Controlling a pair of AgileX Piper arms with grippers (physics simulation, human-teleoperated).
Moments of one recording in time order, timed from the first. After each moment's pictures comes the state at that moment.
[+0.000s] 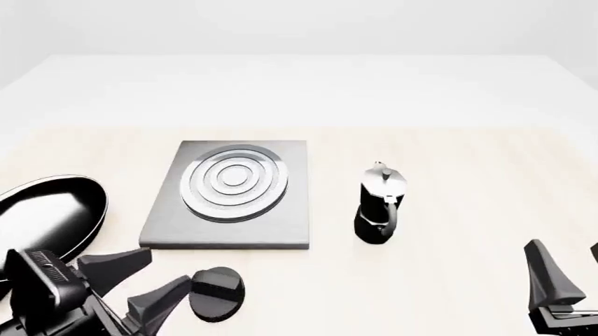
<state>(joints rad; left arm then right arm) -0.66 0.50 -0.19 0.10 -0.13 0.00 0.01 -0.01 0.00 0.00</state>
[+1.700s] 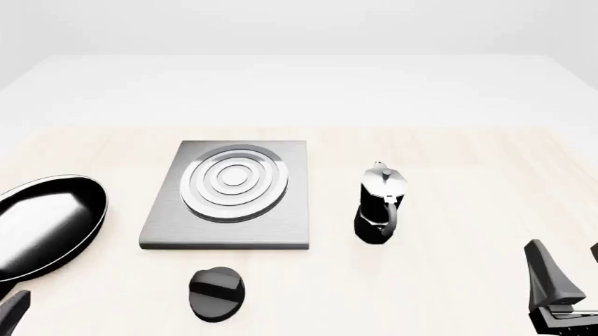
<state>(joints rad) 0.02 0.07 -0.52 0.96 0.28 0.00 0.01 -0.01 0.00 0.00</state>
